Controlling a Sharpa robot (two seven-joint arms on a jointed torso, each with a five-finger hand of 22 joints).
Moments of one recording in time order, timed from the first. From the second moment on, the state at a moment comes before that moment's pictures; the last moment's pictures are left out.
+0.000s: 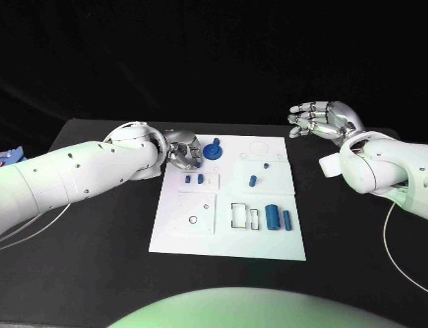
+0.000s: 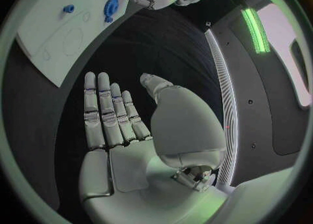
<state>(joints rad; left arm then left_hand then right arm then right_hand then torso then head) 1.18 -0.66 -0.02 1.22 -1.39 0.01 -0.03 1.38 -0.21 0.60 0.00 0.19 0.92 0.17 0.33 0.29 0.96 0.11 0.38 0.11 1.35 0.03 1.35 0.90 0.12 1.28 0.12 1.23 0.99 1.25 -0.86 -0.14 1.40 -0.38 -0.48 0.30 1.25 -0.11 0.36 0.13 0.28 0.66 0.18 0.26 0.42 0.74 0.21 0.53 0.07 0.97 0.15 0.36 0.42 0.17 0.95 0.25 0.17 0.37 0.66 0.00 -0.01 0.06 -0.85</state>
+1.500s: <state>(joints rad) 1.18 -0.68 -0.02 1.24 -1.37 -0.02 0.01 1.37 -0.22 0.56 -0.02 0.19 0.92 0.17 0.30 0.29 0.81 0.13 0.39 0.11 1.27 0.05 1.29 0.74 0.14 1.21 0.14 1.14 0.87 1.24 -0.86 -0.14 1.40 -0.37 -0.48 0.30 1.25 -0.10 0.36 0.13 0.28 0.66 0.18 0.26 0.42 0.75 0.21 0.53 0.07 0.97 0.15 0.35 0.42 0.17 0.95 0.25 0.17 0.37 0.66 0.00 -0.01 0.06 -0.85</state>
